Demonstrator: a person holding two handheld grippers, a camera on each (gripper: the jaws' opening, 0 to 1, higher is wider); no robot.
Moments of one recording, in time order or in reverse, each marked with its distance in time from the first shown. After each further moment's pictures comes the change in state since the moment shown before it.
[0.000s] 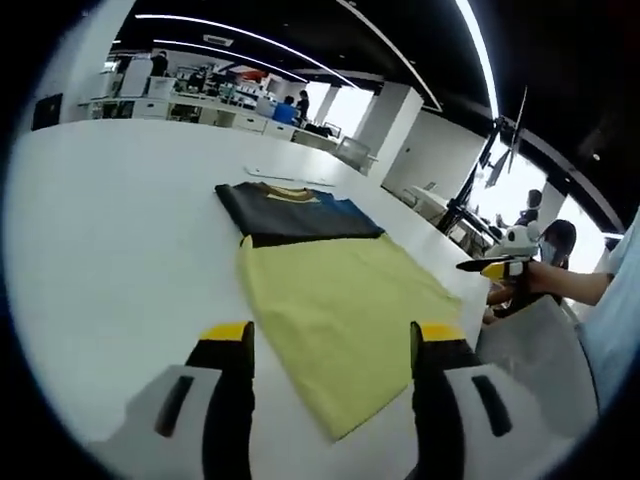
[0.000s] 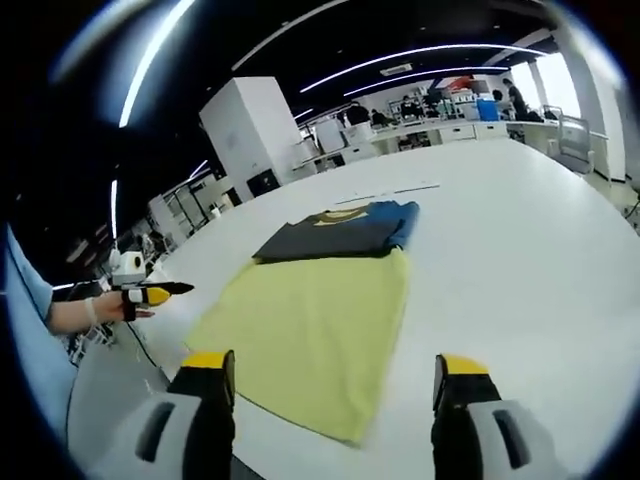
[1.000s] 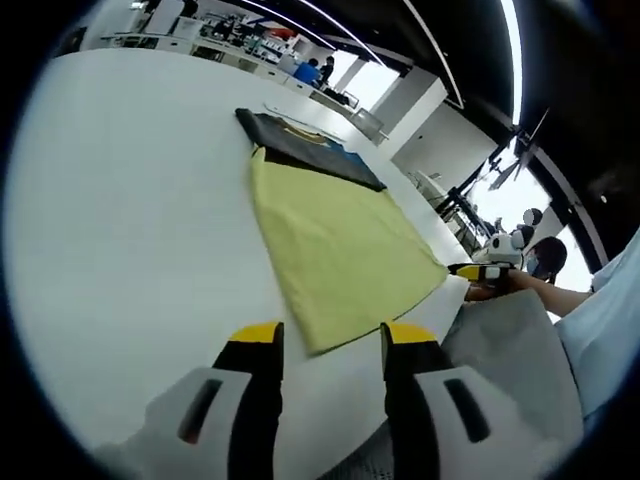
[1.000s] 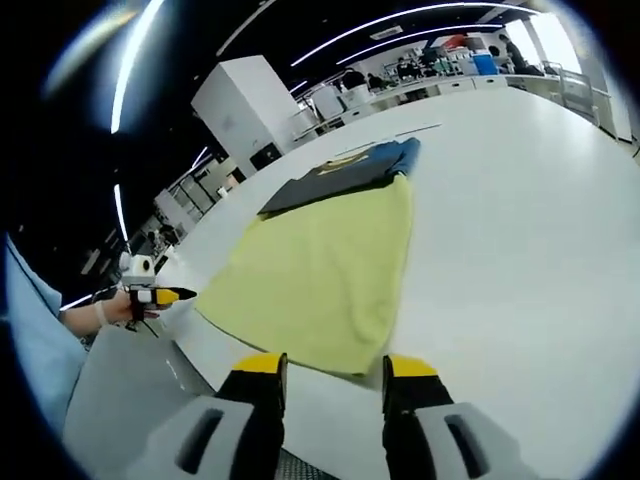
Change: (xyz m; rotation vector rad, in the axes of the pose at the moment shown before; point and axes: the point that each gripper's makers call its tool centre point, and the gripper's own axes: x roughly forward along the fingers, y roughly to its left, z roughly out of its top) left arm -0.015 -0.005 -0.070 -0.220 0.136 -0.021; right arm 0.008 0.006 -0.059 0.108 0.133 0.067
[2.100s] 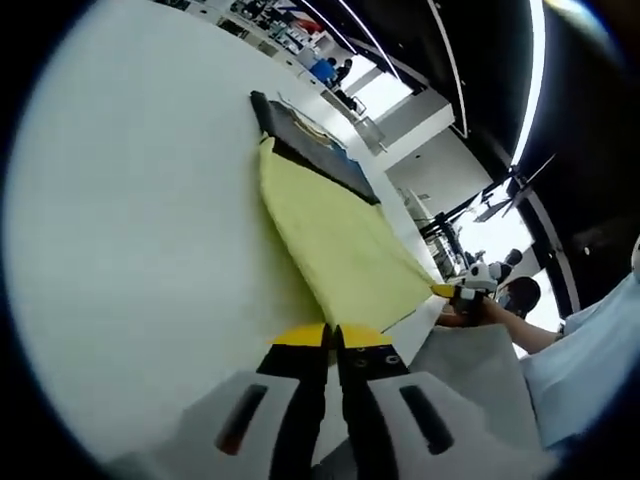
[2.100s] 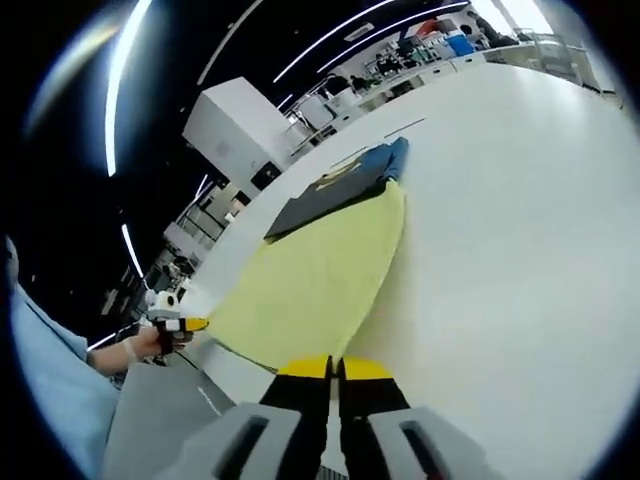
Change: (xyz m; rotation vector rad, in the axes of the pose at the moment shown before) left arm -0.008 -0.022 0.017 -0.169 -0.027 -0.130; right arm -0.016 0.011 0.021 0.137 -0.048 0.091
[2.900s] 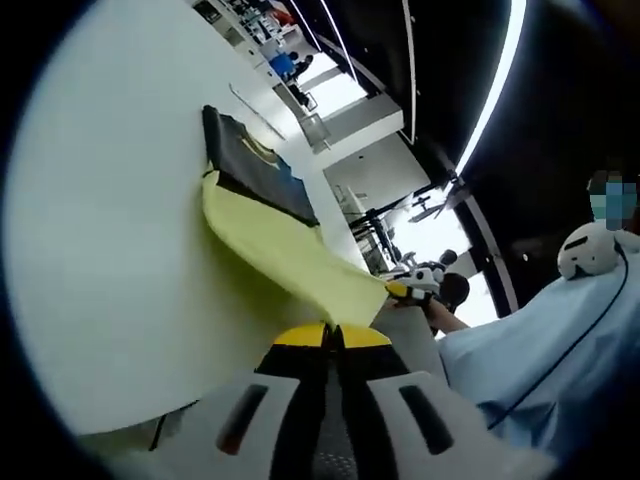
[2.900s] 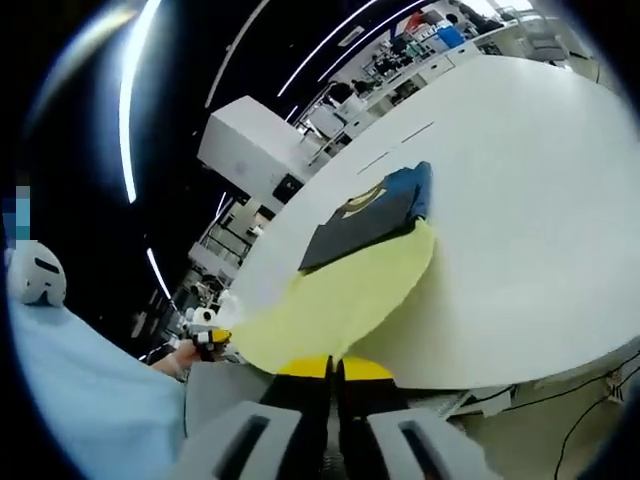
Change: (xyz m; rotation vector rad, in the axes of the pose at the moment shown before) left arm -0.052 -0.071 -0.040 -0.076 0.044 -0.271; right arm -0.071 0.067 -0.031 0.131 -0.042 0.109
